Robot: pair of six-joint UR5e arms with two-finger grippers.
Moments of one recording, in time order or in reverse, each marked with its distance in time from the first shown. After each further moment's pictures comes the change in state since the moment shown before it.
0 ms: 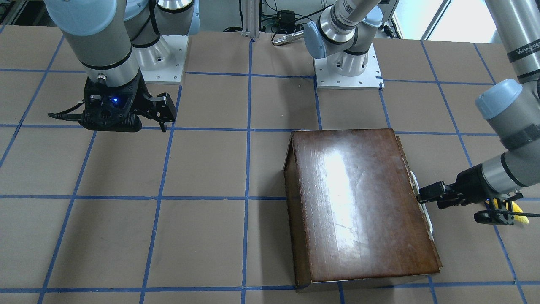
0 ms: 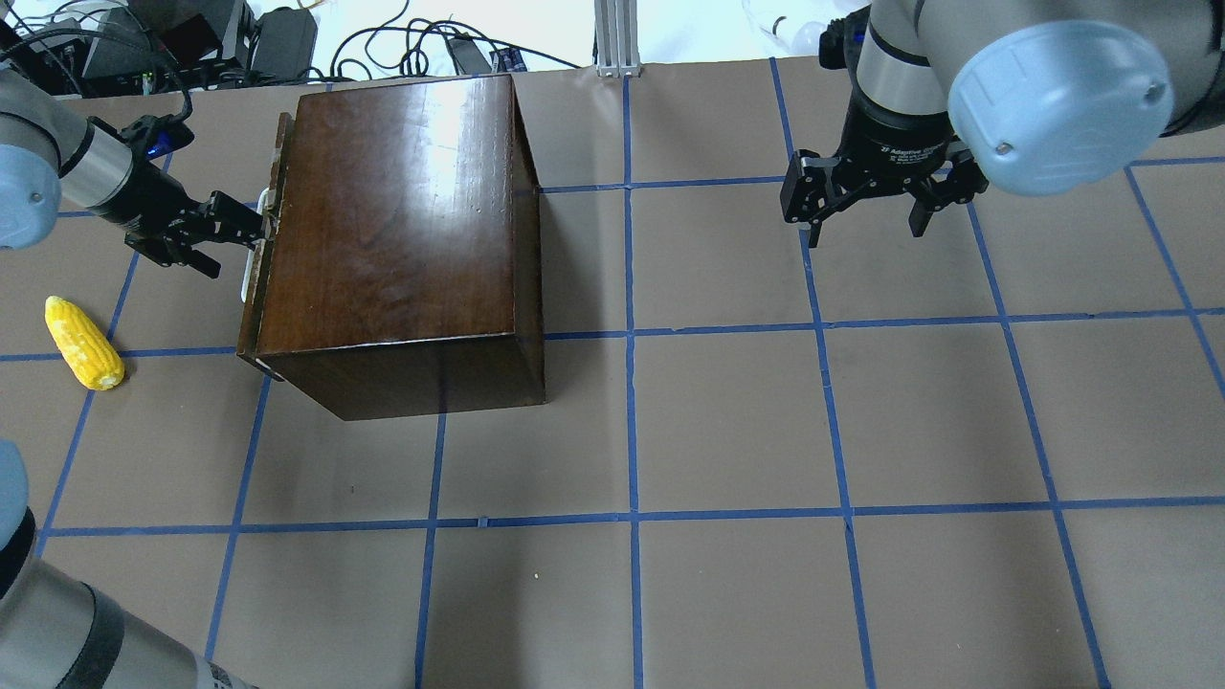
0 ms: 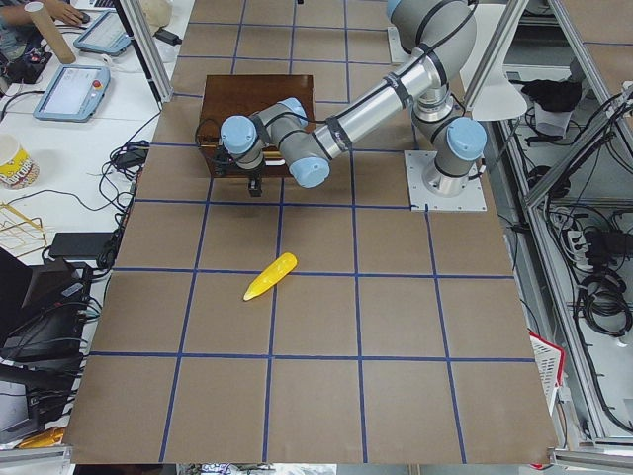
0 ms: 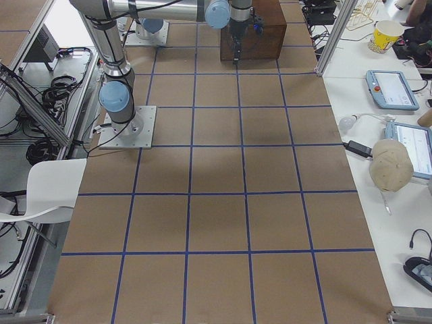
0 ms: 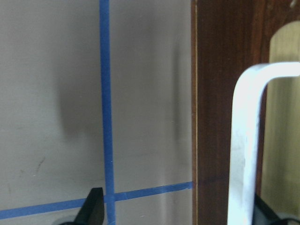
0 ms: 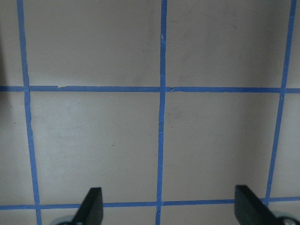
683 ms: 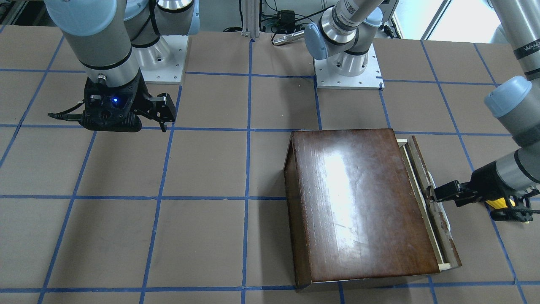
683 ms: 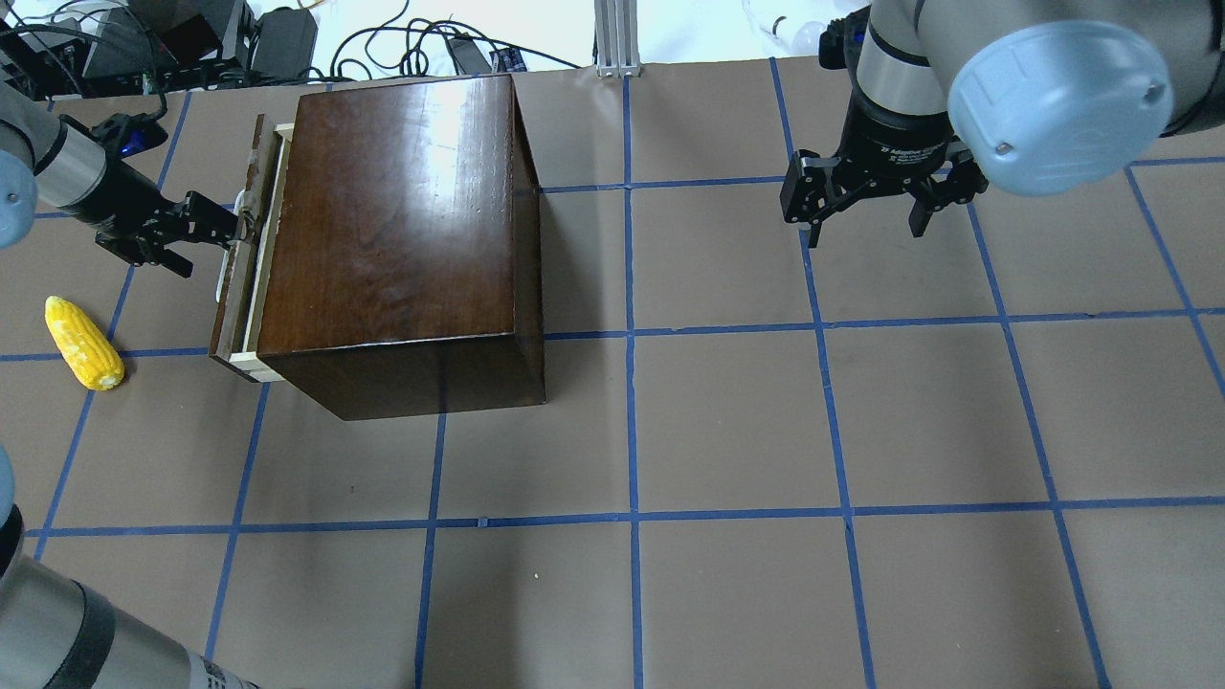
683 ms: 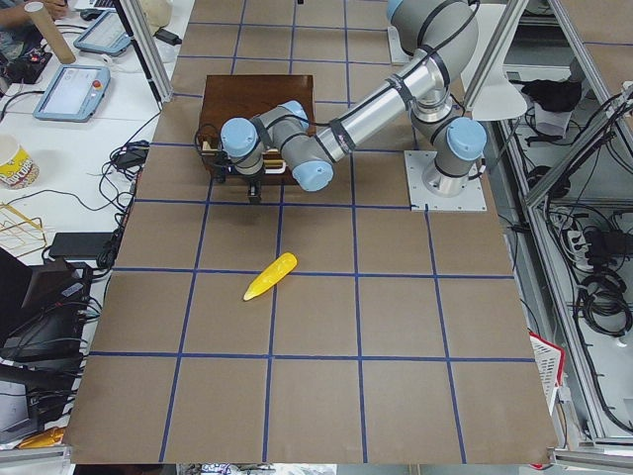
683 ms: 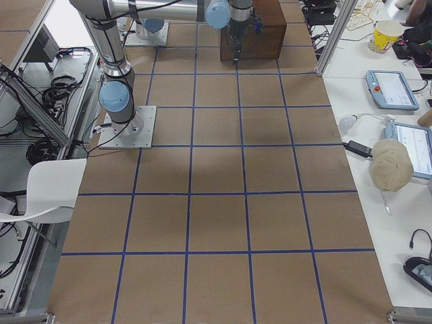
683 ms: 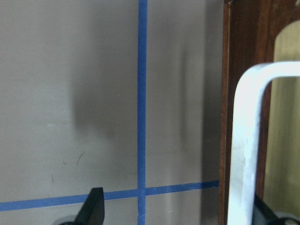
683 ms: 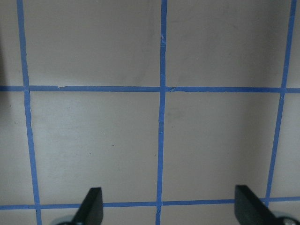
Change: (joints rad) left arm 0.039 0.003 0.008 0.012 0.022 0.002; right arm 0.000 0.000 0.001 0.000 0.000 0.000
